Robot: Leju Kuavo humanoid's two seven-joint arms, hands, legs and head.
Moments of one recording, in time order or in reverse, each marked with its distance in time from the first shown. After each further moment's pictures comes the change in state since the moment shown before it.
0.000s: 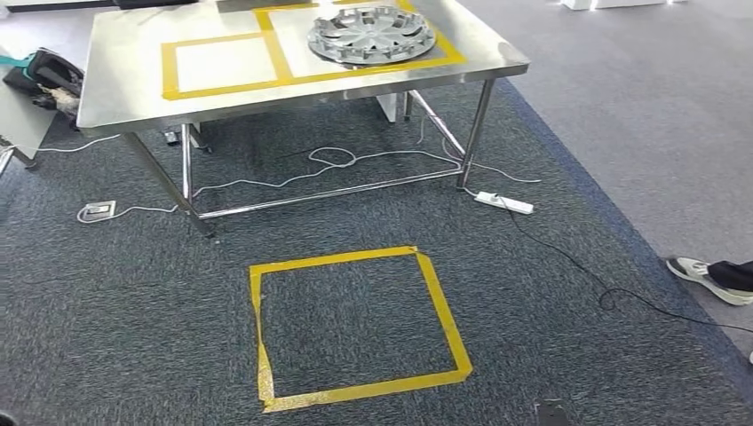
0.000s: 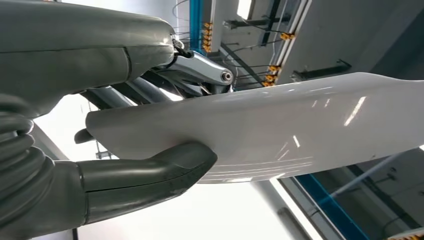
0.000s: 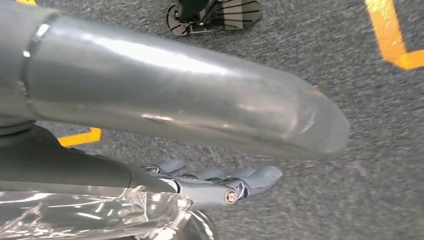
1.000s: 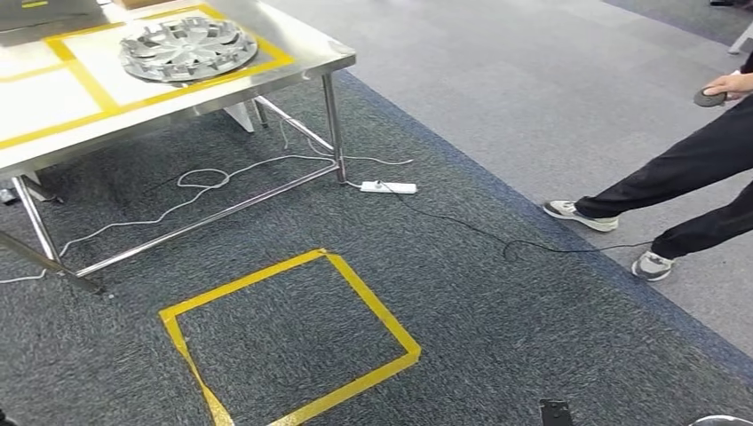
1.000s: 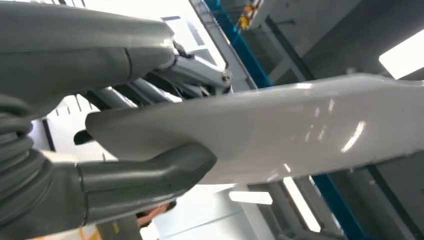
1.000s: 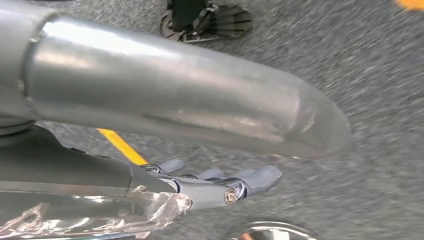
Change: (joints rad) left arm 0.030 -0.009 0.000 0.001 -0.028 0.000 0.000; right arm 0.003 -0.004 -0.002 -0.001 -0.041 0.035 -0.034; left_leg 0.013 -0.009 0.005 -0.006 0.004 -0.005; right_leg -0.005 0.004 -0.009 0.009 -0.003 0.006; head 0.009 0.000
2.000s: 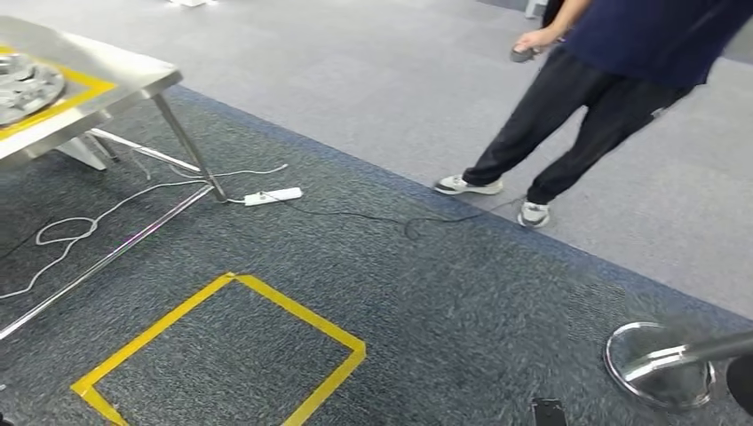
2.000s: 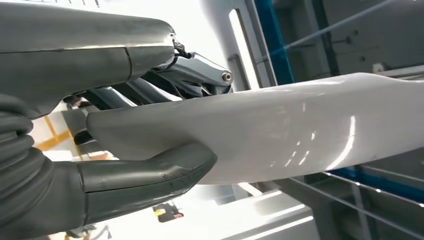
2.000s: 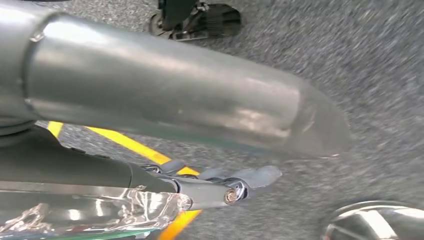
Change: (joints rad) left arm 0.007 0.003 0.008 0.001 0.046 0.000 0.000; right arm 0.001 0.011 0.012 0.001 0.013 -0.021 -0.042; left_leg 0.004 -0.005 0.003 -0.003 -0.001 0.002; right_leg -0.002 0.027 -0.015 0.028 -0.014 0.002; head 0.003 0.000
